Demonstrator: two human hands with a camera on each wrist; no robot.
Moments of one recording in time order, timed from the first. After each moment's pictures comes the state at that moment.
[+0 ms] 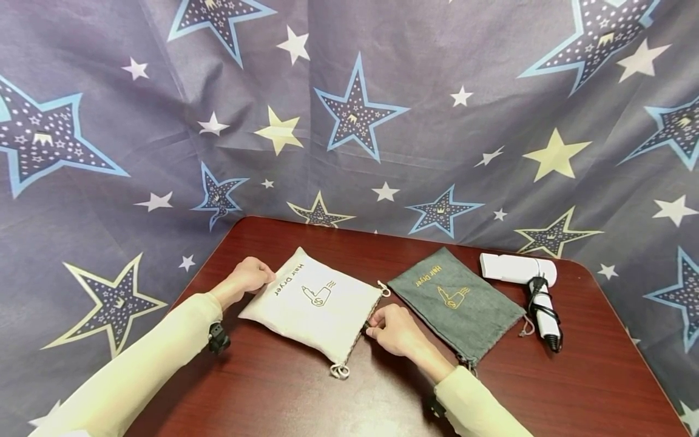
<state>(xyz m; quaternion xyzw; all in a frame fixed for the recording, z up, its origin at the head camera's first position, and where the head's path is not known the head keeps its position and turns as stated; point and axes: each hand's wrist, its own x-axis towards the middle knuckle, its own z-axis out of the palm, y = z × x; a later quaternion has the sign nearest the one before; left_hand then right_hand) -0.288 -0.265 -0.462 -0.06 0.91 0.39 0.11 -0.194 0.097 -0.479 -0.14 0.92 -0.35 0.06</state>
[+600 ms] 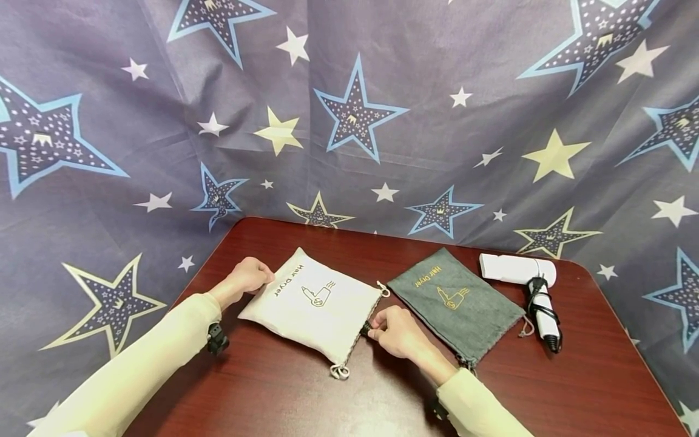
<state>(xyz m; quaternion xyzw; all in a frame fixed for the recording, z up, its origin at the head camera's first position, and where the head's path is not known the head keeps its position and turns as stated) -0.289 -0.265 -0.463 -0.06 0.91 0.39 0.11 -0.191 0.101 -0.478 -0.15 0.92 -0.36 0.07</state>
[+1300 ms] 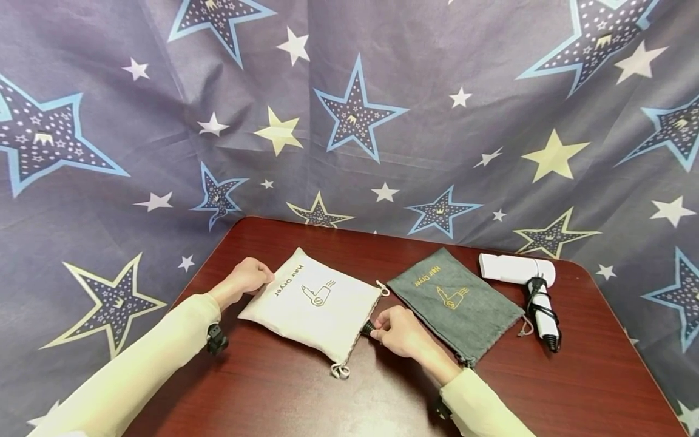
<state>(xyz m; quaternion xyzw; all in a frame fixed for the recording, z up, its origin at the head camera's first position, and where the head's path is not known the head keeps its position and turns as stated) -0.286 -0.267 -0.462 -0.06 0.91 0.40 0.12 -0.190 0.108 -0.476 -0.16 0.92 -0.36 0.08</state>
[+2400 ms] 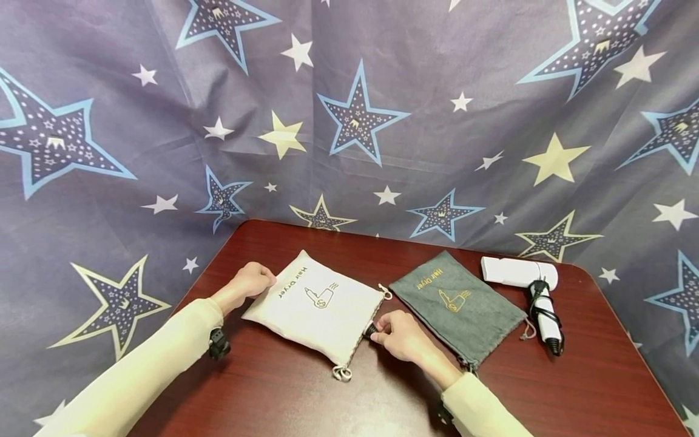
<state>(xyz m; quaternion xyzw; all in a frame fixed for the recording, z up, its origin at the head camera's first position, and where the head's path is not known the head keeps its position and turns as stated) -0.279 -0.265 -0.461 -0.06 0.92 0.38 0.11 -0.186 0.104 -0.475 -0.15 0.92 -0.35 0.08</state>
